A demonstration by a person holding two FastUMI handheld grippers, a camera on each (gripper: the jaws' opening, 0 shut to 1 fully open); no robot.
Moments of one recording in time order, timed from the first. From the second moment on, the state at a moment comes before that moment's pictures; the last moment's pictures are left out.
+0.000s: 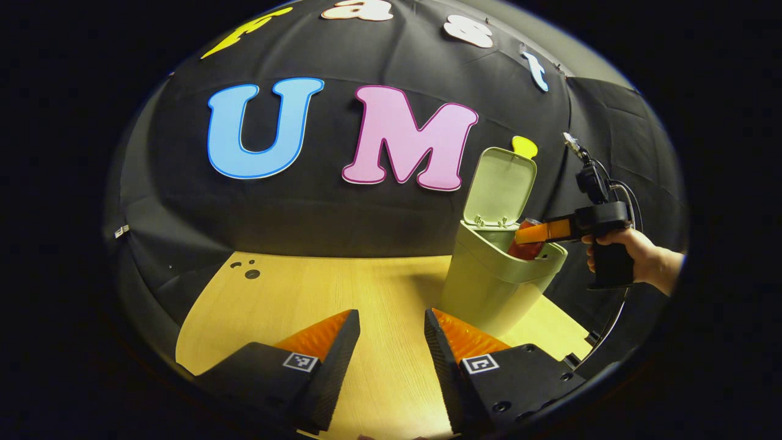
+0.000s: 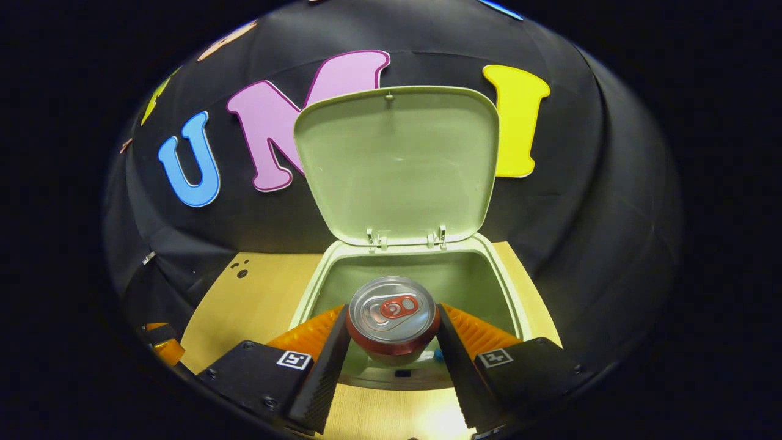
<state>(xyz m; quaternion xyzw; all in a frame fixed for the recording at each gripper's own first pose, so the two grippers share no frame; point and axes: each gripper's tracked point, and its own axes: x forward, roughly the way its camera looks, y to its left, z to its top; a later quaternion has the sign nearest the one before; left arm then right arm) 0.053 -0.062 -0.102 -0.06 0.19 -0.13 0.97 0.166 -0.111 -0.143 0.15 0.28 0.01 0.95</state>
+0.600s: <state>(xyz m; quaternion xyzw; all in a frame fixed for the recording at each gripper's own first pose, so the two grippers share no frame) 0.053 -0.056 -0.105 -0.06 0.20 -0.12 0.97 0.158 -0.114 -0.161 0.14 0.29 0.00 0.95</state>
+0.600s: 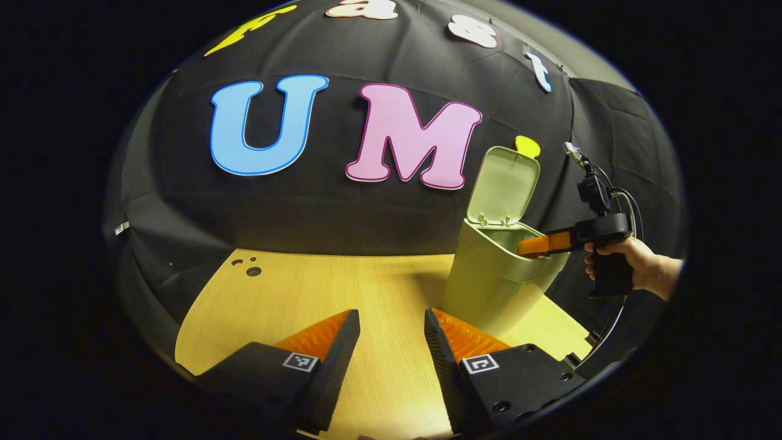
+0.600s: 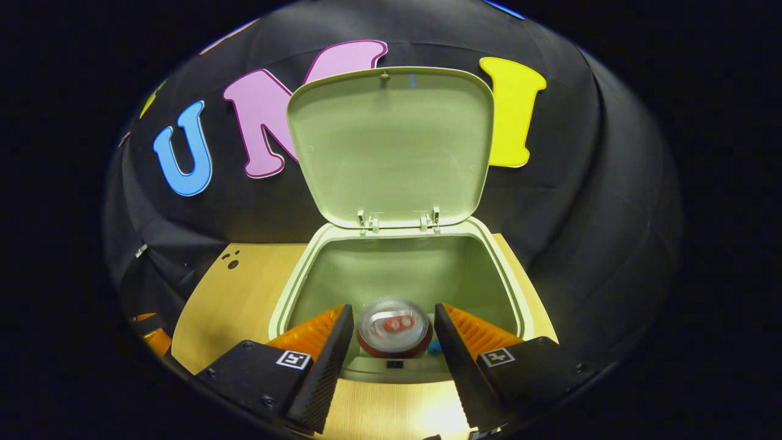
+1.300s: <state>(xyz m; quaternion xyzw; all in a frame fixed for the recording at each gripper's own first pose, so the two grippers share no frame) 0.051 -0.053 -0.105 -0.07 0.20 -0.12 0.97 0.176 -0.145 0.007 0.13 0.15 0.00 0.98</state>
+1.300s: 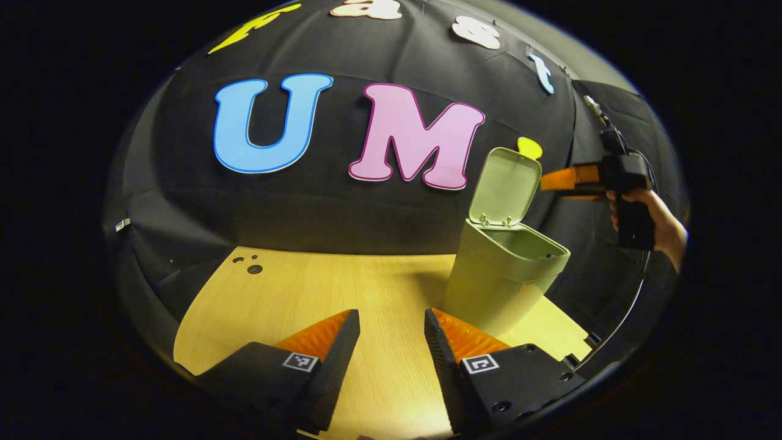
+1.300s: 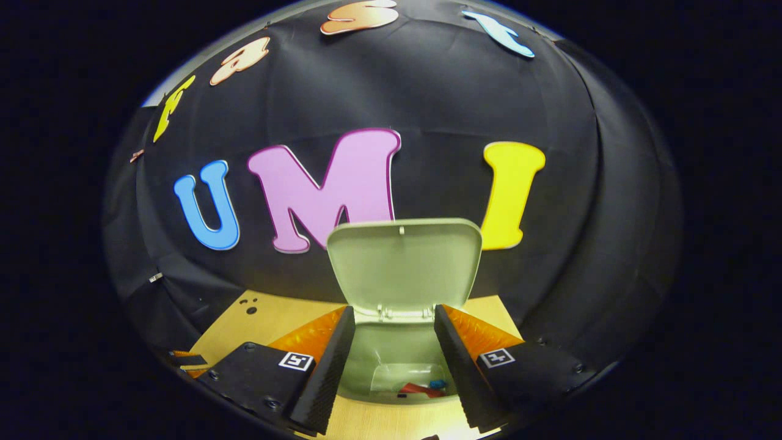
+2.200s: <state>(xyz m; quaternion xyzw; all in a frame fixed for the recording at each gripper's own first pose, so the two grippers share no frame) 0.045 -0.039 -0.100 -0.07 0.19 -0.11 0.97 0.294 -0.168 0.050 0.10 0.12 -0.02 0.99</state>
